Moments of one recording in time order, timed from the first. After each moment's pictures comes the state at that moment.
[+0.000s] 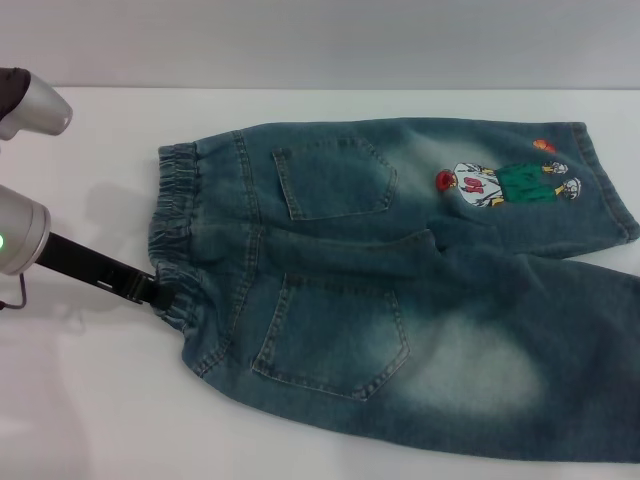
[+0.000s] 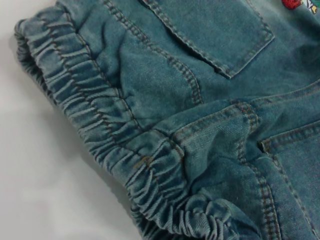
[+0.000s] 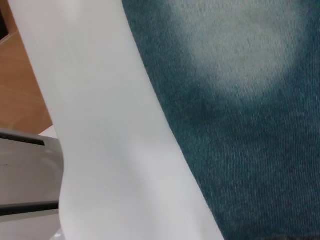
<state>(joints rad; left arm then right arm) -0.67 -2.02 0.89 0.86 2.55 1.52 -2.27 0.61 2.02 -0.81 -1.06 -2.92 -1.96 1.70</state>
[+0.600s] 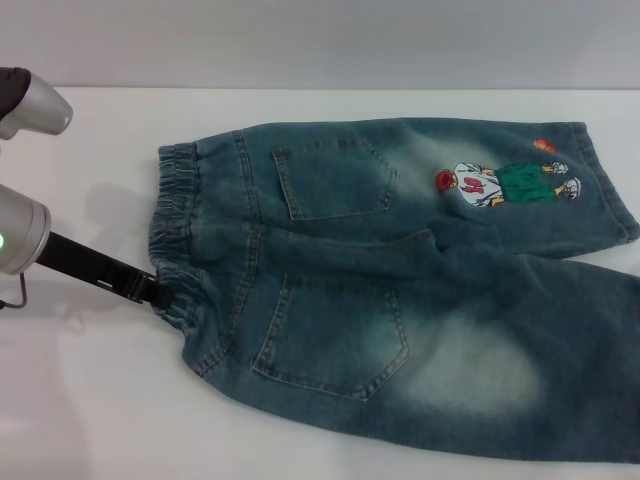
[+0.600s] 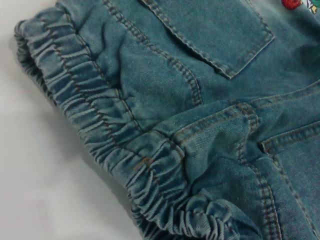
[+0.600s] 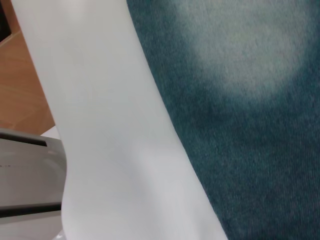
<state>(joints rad) -0.67 -2.02 0.89 0.86 2.55 1.52 -2.27 0.60 2.04 -0.82 -1.06 -2.91 -1.95 1.70</state>
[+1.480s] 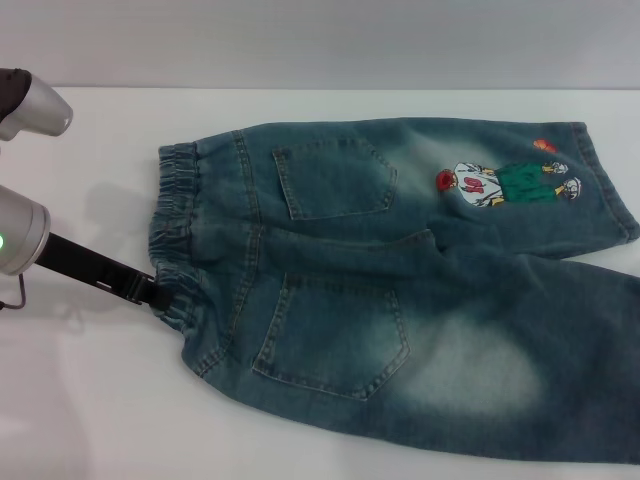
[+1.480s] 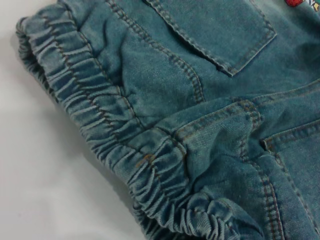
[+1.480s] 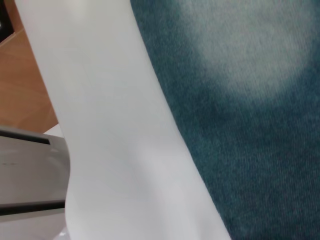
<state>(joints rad) -0.68 -2.02 0.89 0.86 2.56 1.52 -2.27 0.60 2.04 -0.82 -1.05 -2.92 -1.95 1.70</state>
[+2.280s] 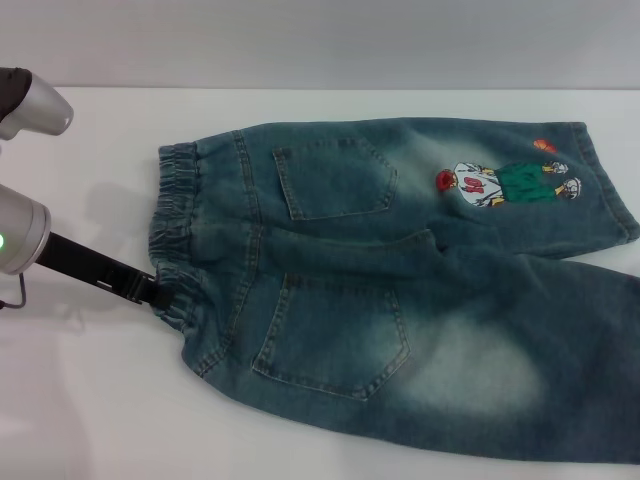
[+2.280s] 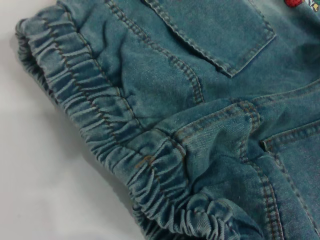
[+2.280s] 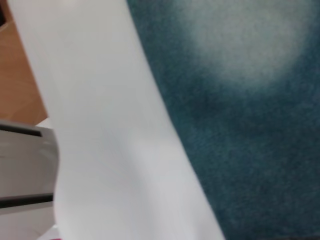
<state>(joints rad) -0.68 -2.02 0.89 0.86 2.56 1.52 -2.27 0.60 2.04 -0.86 -1.05 -2.92 -1.93 1.72</state>
